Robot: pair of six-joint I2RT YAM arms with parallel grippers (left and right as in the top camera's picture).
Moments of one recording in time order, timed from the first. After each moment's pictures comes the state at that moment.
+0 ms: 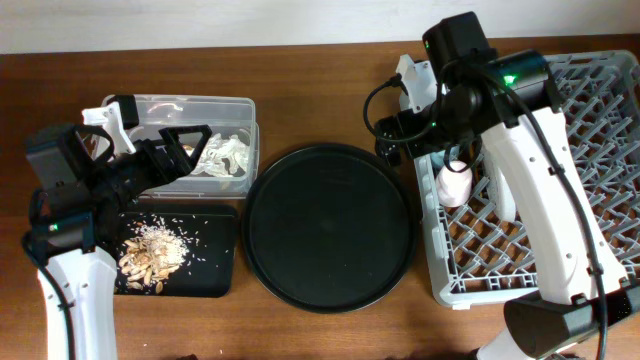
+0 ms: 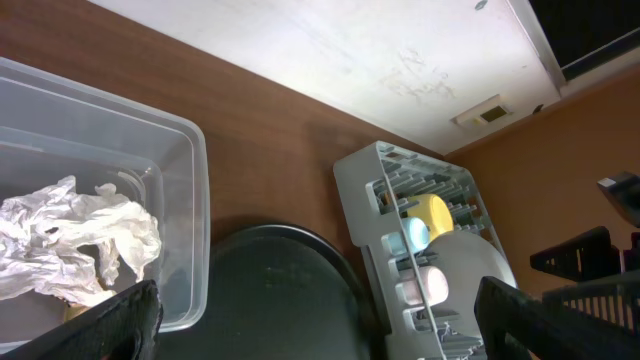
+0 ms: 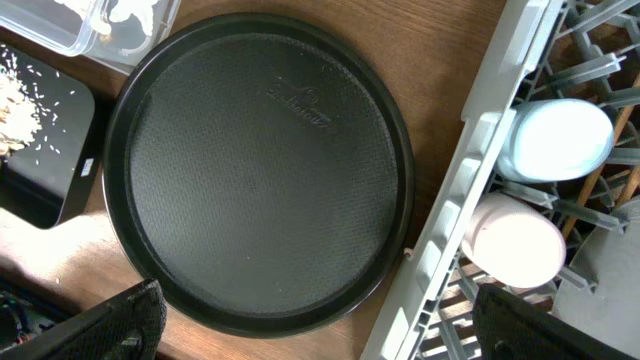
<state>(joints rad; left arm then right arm) 0.29 1.24 1.09 -0.46 0.85 -0.34 0.30 1.77 2.06 -1.51 -0.18 -0.02</state>
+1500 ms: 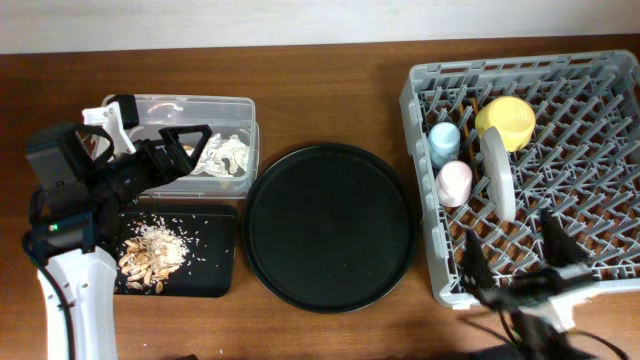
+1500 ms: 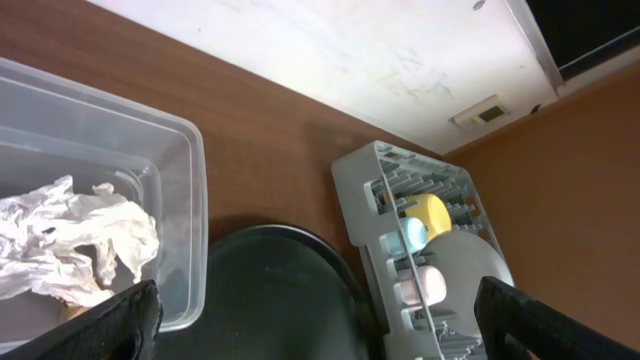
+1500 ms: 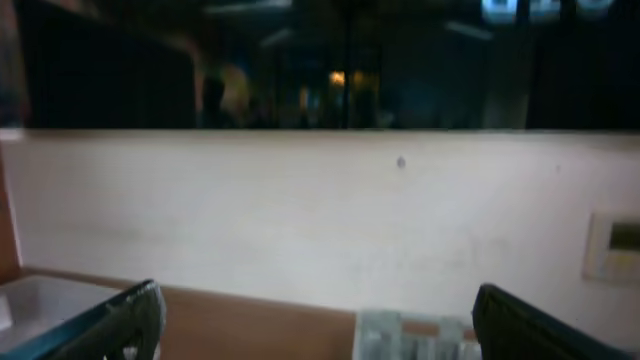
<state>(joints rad) 0.29 1.24 1.09 -0.46 0.85 -0.35 0.17 0.01 0.39 -0.10 -0.05 0.02</state>
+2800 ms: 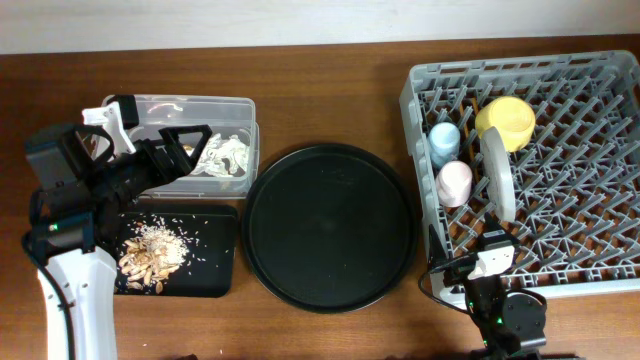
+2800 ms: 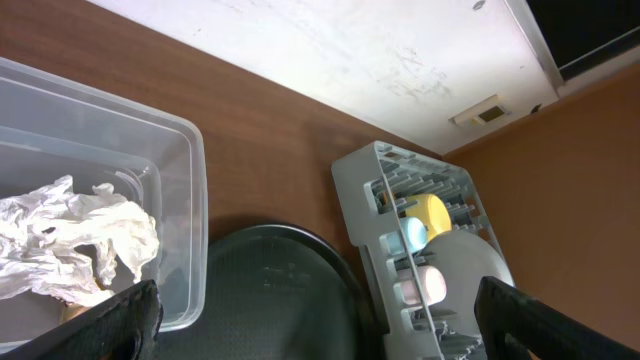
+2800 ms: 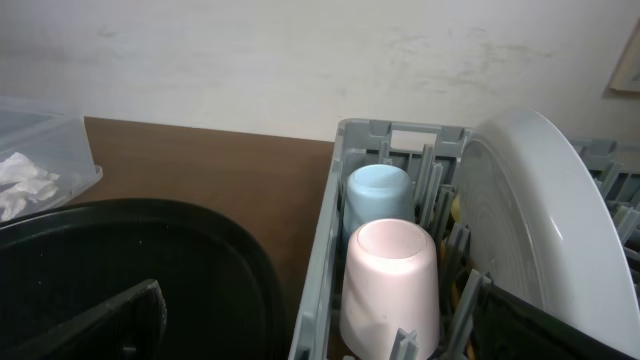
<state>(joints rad) 0.29 1.24 1.09 -0.46 0.85 -0.35 0.12 0.01 0.01 -0.07 -0.05 -0.03</state>
